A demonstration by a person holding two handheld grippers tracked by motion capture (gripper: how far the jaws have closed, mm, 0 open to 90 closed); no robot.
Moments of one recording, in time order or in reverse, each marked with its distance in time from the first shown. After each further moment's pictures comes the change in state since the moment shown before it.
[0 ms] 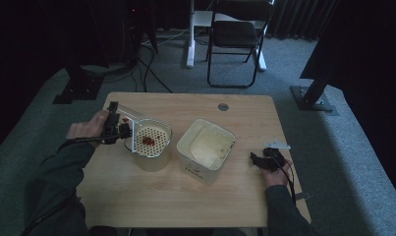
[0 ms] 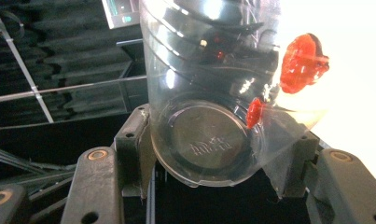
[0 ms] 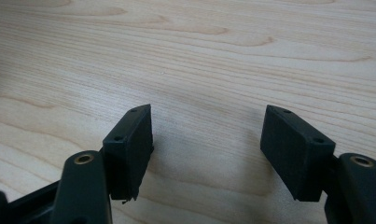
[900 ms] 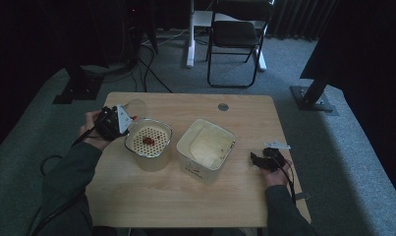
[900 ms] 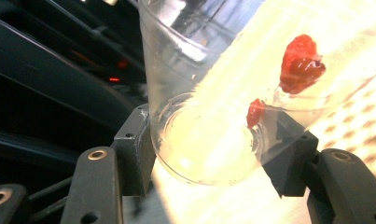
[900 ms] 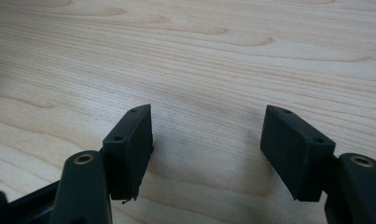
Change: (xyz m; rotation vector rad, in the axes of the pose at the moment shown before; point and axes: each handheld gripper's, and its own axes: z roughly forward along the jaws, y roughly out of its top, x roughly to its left) left arm 0.029 -0.016 0.008 -0.231 -0.485 -0.893; right arm 0.000 0.000 0.000 0.000 0.000 0.000
